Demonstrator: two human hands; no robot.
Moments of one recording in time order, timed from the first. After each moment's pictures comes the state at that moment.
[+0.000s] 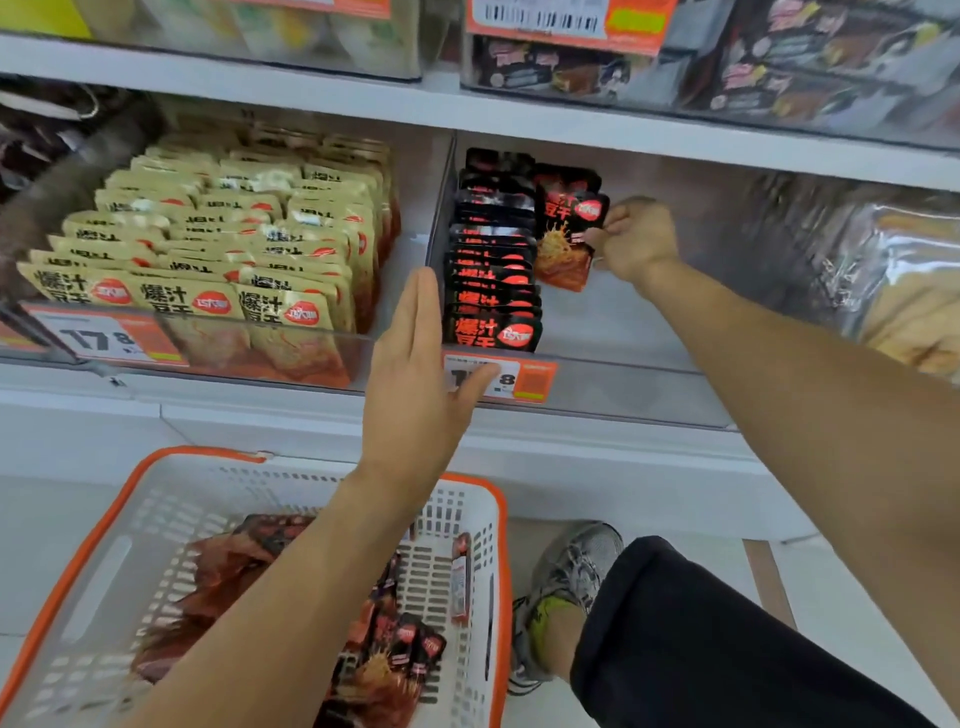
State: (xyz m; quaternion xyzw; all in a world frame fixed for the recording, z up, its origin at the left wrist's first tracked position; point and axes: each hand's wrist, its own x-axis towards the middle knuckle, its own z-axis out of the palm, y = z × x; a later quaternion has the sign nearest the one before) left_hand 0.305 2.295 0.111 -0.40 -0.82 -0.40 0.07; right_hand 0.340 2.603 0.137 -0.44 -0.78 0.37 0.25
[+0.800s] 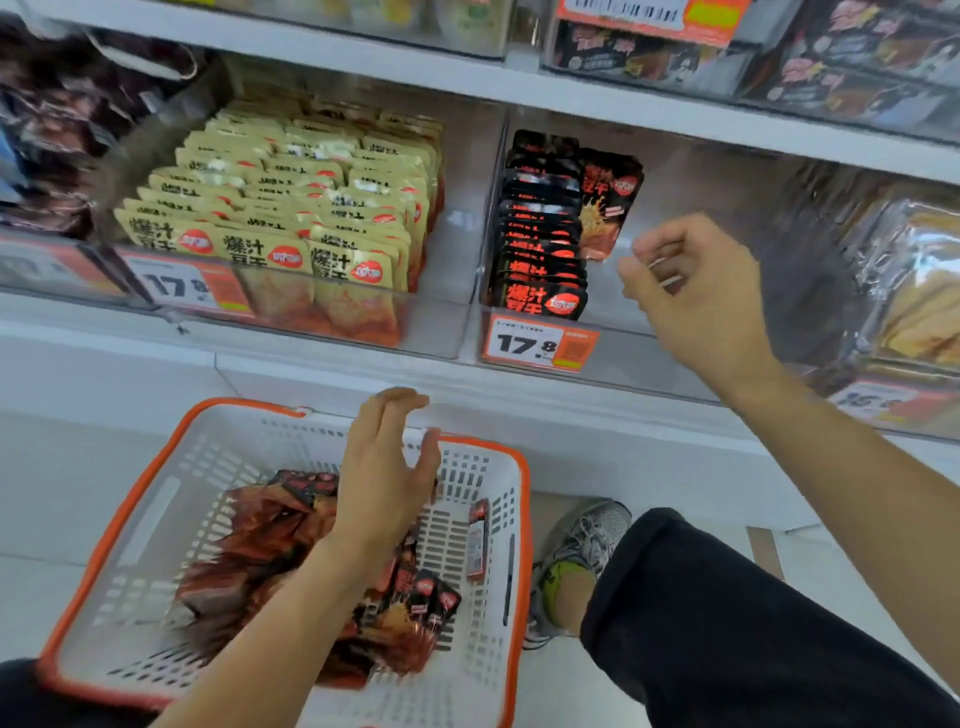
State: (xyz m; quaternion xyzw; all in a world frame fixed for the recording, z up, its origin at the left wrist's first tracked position) left_hand 0.316 2.196 0.031 -0.38 -0.82 -0.43 0.03; right_hand 0.430 2.446 0.188 -0.27 -0.84 0.33 0.35
